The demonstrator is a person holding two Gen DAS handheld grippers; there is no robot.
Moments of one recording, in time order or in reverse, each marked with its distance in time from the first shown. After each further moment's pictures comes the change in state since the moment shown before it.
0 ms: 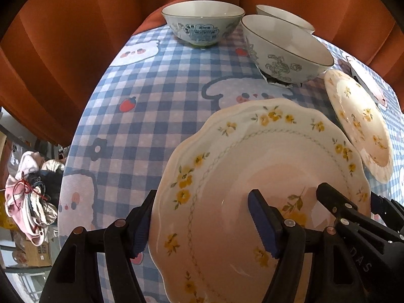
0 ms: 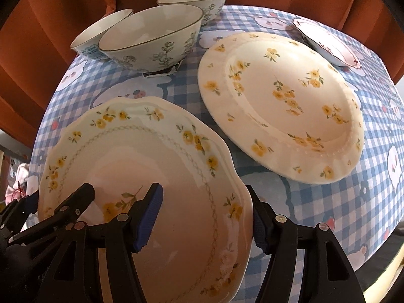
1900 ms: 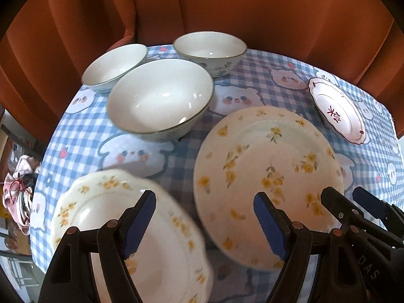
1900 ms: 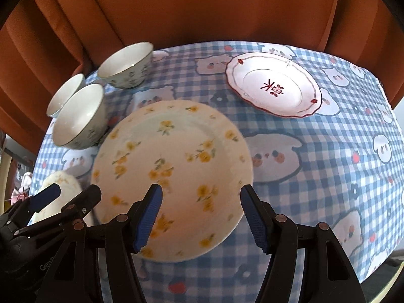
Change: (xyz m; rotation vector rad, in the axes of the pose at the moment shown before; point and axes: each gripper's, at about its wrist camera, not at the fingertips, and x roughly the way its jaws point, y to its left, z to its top) left arm -0.020 -0.163 0.068 -0.071 -0.064 0.013; right arm -0.040 -0.167 0.082 -0.036 -0.082 0.064
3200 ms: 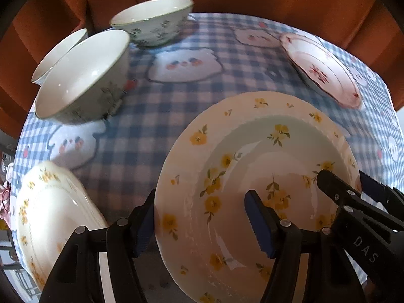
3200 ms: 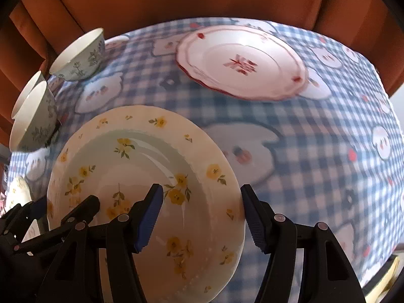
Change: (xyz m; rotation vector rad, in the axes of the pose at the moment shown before) left arm 0.045 -0.072 -0.009 0.090 0.122 -0.043; right arm 0.047 -0.059 0.001 0.030 0.084 -0.074
